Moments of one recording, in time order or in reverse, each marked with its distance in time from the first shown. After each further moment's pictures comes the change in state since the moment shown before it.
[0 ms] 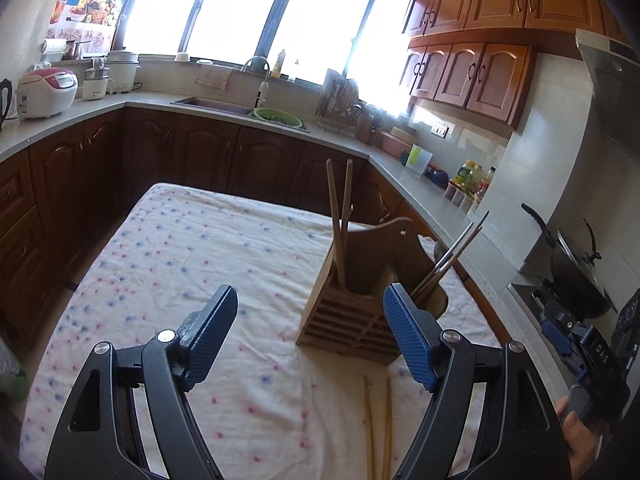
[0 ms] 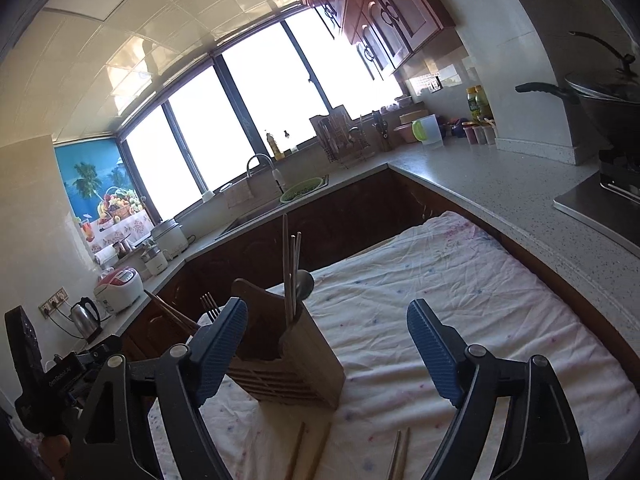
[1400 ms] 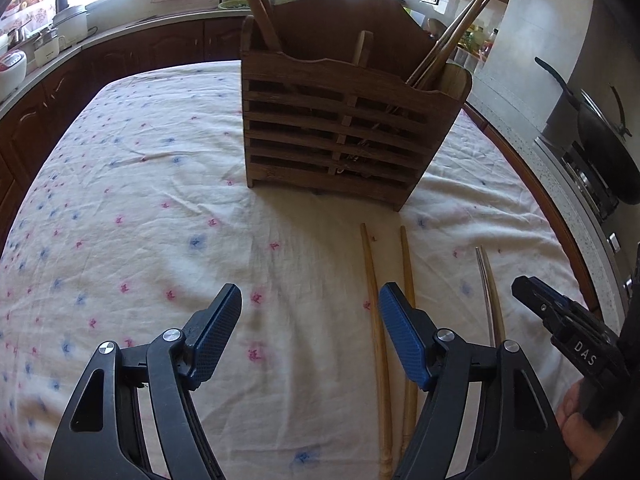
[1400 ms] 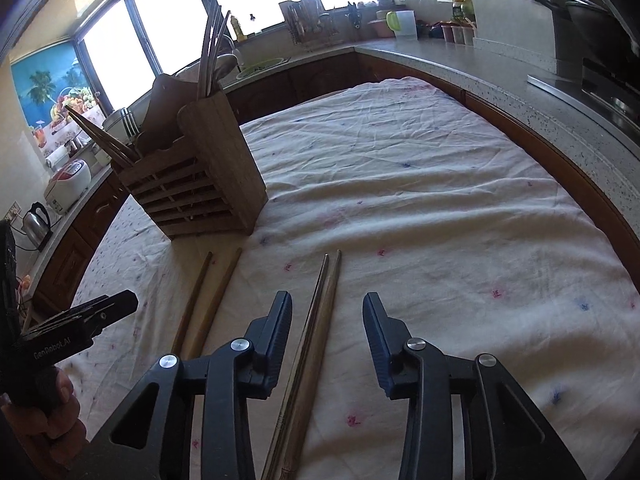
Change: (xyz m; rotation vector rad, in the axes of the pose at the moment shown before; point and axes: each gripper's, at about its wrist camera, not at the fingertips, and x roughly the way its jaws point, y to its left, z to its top) left arm 0.095 -0.055 -0.104 0.174 0.415 0.045; right arm 0.042 -0.033 -0.103 -0.092 0.395 -0.172
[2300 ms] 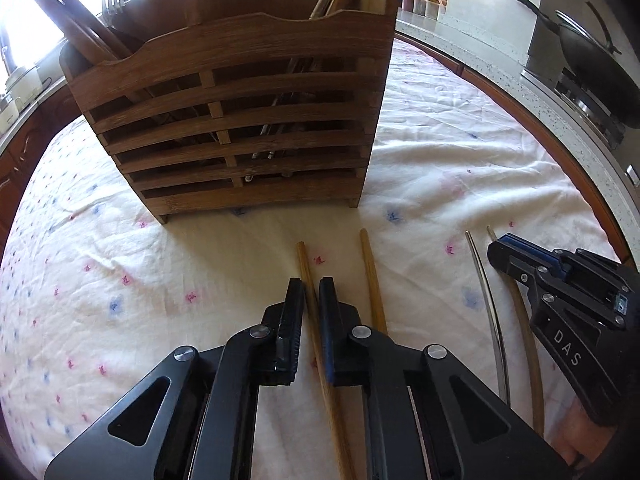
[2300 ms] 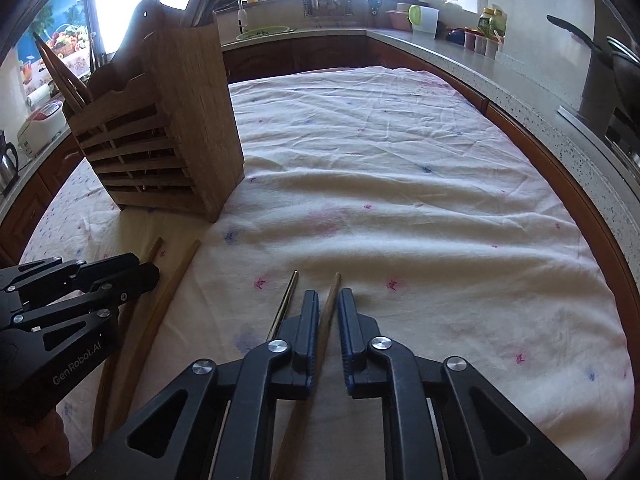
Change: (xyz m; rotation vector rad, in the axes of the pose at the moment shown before) left arm 0.051 -0.057 0.013 0.214 0.048 0.021; right arm 0.051 0.016 0.015 -0.139 0.067 -0.120
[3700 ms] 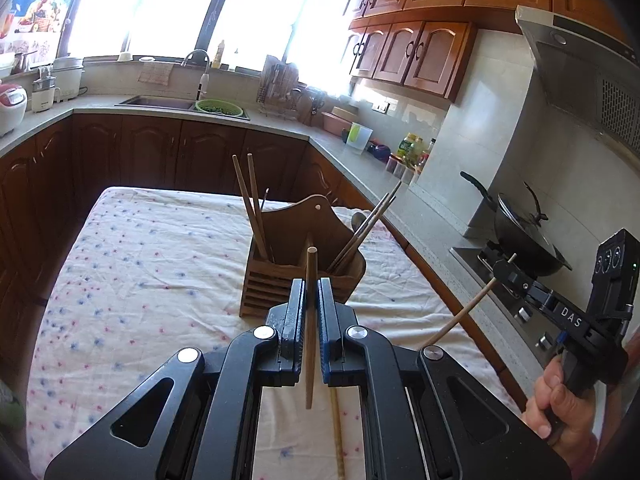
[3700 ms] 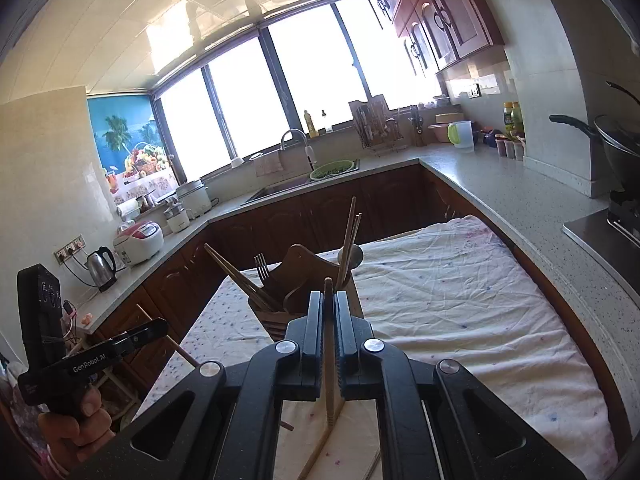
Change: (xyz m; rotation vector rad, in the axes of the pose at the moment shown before) left arm -0.223 0.098 -0.008 -0.240 -0.446 -0.191; right arm -0.195 0.016 0.054 0.060 -0.439 0.303
